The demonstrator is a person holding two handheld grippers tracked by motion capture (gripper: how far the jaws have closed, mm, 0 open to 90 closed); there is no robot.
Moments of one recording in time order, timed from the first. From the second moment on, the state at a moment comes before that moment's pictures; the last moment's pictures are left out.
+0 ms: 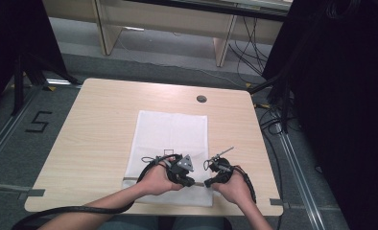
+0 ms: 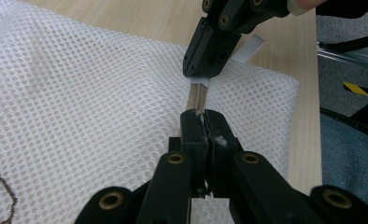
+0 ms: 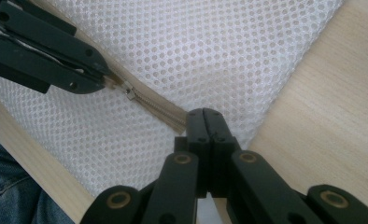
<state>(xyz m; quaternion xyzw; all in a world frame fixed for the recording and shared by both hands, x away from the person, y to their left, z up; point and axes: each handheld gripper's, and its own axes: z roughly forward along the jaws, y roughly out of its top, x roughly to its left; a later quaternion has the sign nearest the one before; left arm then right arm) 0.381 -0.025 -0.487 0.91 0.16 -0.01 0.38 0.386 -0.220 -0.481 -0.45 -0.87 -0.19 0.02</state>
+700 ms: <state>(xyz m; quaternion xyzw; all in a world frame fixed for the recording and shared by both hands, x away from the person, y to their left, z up) 0.381 -0.017 -0.484 0.91 0.15 0.00 0.38 0.386 -0.221 -0.481 -0.44 -0.87 -0.19 0.02</state>
